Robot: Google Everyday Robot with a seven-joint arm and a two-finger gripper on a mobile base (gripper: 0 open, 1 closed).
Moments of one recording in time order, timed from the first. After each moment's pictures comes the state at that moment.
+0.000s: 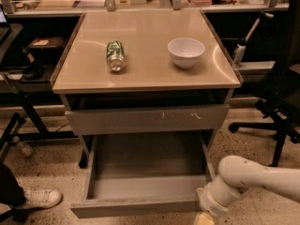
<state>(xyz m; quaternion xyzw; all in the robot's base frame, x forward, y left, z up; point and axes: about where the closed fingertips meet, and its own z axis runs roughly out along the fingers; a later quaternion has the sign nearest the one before) 0.339 -0.154 0.447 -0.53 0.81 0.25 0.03</state>
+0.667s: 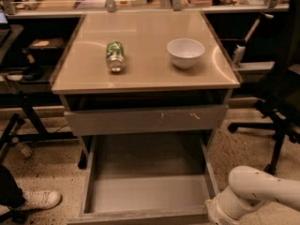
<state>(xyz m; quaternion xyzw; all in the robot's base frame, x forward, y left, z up) 0.300 -0.178 0.452 -0.50 0.83 0.25 0.01</state>
